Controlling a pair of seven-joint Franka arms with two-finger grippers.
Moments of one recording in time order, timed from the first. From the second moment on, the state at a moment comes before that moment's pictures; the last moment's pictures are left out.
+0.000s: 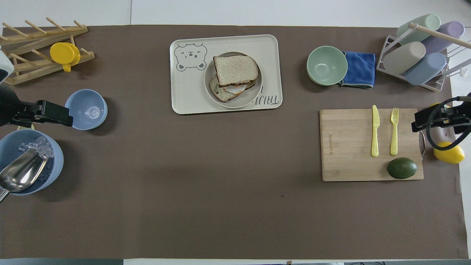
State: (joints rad) left arm -0.13 -0.04 0.03 -1.62 -0.06 1.54 -0.04; right arm 0.01 -0.01 -0.07 -1.61 0.01 1.45 0.01
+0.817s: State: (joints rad) left arm -0.12 -0.03 0.03 -1.61 -0.01 1.55 -0.03; right arm 0.01 -0.01 -0.07 -1.61 0.01 1.45 0.01
